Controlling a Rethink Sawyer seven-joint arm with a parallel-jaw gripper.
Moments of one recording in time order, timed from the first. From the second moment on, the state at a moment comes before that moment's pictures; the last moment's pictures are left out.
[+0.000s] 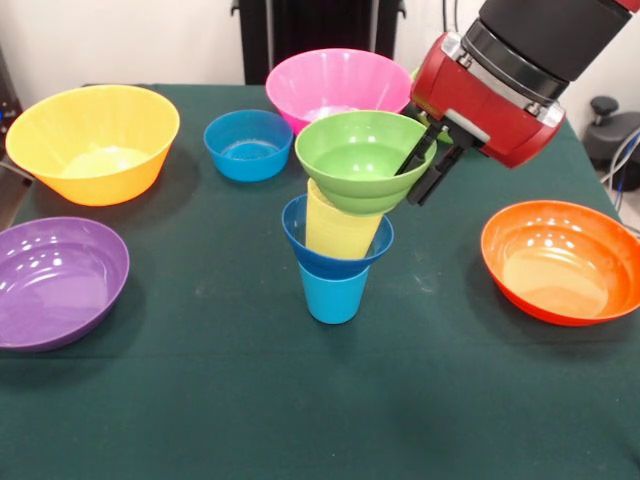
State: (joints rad) arm 0.19 -0.30 -0.44 0.89 -0.11 0.95 2.28
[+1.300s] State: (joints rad) arm 0.21 -0.30 -0.49 0.93 -0.07 0.87 2.28
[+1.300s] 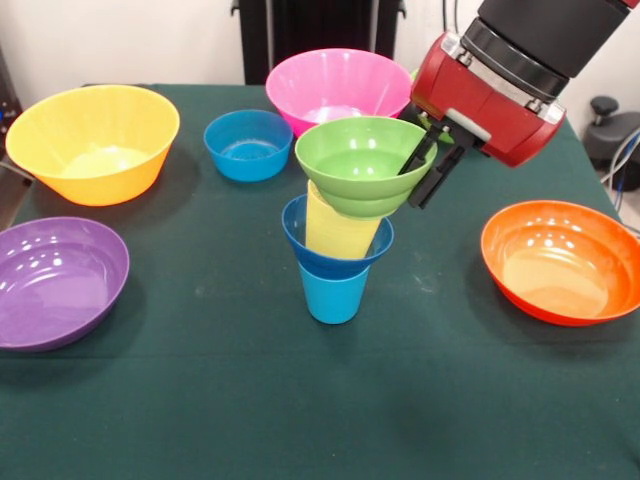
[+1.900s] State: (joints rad) arm 0.22 -0.30 -0.50 0.98 -0.04 0.83 2.28
